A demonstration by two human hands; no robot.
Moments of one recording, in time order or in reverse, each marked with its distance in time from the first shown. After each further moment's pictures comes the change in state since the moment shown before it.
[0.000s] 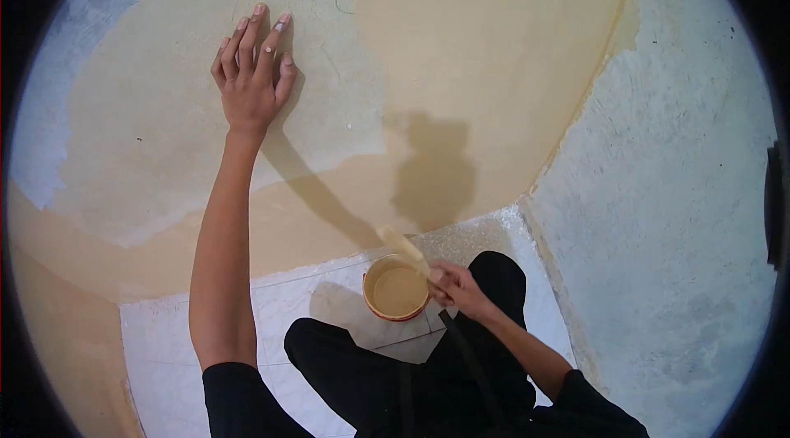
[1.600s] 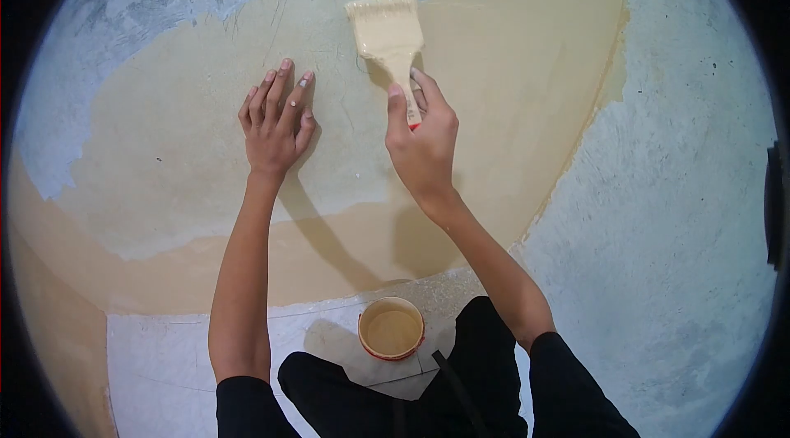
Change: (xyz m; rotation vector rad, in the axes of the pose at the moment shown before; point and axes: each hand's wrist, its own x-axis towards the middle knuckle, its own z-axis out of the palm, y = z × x) left_hand -0.003 0.004 -0.005 0.002 -0.044 -0.036; right_hand 0.181 -0.243 0.106 -0.595 0.621 -1.139
